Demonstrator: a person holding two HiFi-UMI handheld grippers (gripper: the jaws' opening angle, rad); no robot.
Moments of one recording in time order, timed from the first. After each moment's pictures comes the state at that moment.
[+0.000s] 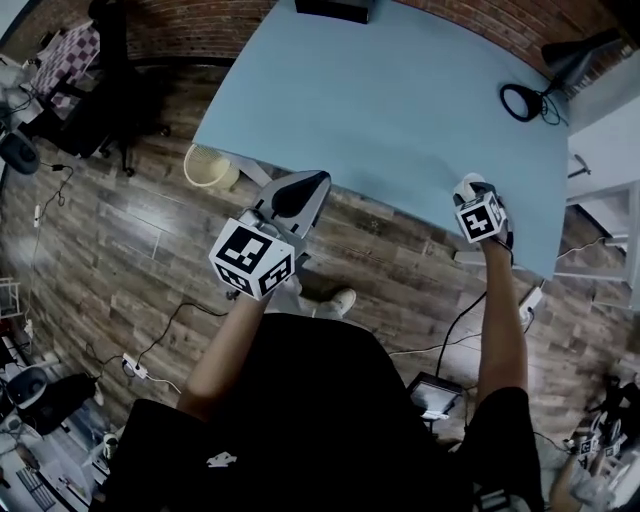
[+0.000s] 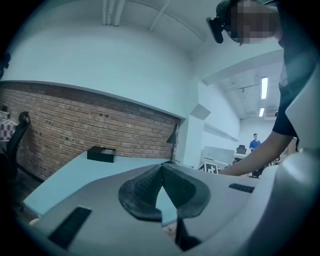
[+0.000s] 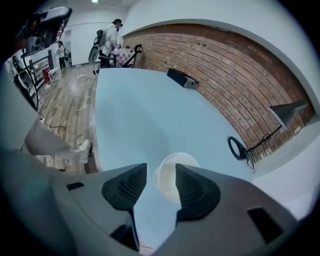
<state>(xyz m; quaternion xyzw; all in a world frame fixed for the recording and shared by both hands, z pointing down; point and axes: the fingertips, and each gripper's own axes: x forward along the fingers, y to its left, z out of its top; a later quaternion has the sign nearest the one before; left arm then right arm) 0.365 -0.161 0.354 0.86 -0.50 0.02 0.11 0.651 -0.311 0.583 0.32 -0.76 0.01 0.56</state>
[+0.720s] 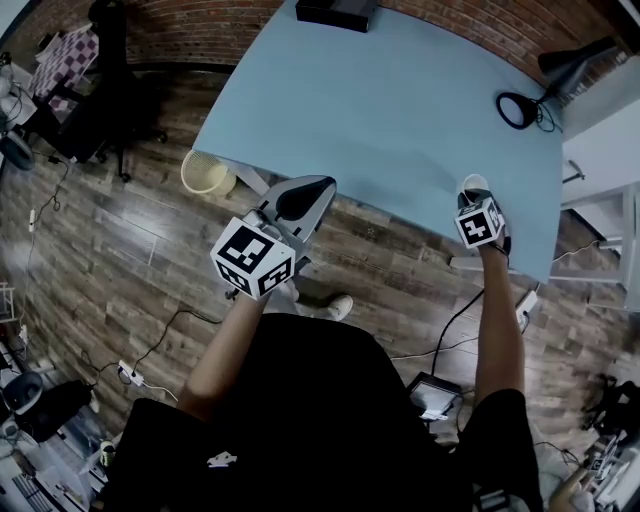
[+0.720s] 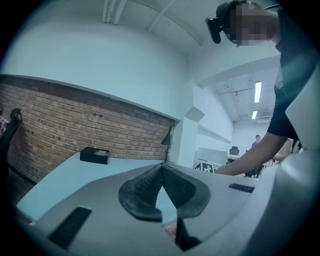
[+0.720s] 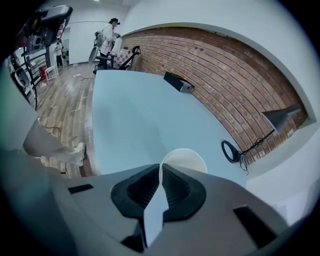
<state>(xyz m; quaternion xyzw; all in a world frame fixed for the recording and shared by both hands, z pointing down) 0.361 -0.160 0.348 0.88 -0.47 0.01 0.11 0.642 -0.315 0.564 0.35 -0.75 0.00 0.56</state>
